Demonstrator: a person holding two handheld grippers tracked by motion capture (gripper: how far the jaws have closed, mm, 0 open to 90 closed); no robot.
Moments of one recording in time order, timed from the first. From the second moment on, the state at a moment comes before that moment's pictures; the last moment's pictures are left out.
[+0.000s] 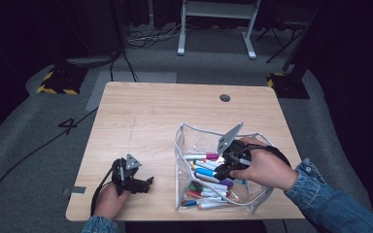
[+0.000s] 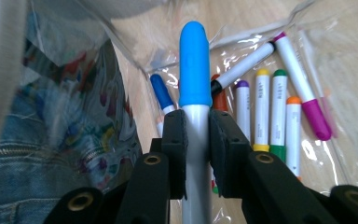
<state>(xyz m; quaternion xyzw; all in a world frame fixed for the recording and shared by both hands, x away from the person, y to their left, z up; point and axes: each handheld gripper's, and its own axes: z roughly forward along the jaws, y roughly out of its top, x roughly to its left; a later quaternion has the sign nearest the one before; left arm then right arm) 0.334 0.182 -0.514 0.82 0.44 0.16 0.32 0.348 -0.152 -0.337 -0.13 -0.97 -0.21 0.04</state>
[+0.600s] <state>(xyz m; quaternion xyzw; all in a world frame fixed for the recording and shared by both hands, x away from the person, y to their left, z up) 0.334 0.182 -0.514 0.82 0.44 0.16 0.32 0.341 -0.123 -0.382 -0.09 -0.99 -0.11 0.07</state>
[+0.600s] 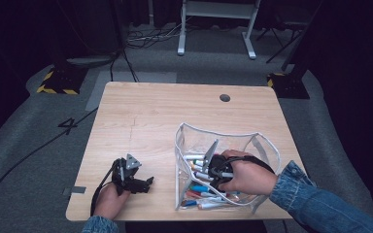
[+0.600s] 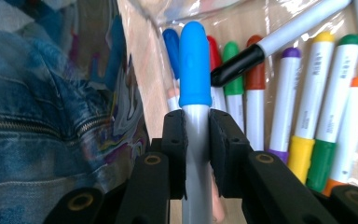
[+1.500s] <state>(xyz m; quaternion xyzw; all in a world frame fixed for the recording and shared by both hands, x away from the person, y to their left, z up) 0.332 0.184 -0.514 0.82 0.44 0.16 0.32 0.345 -0.144 -0.341 -0.11 -0.96 -0.26 0.01</state>
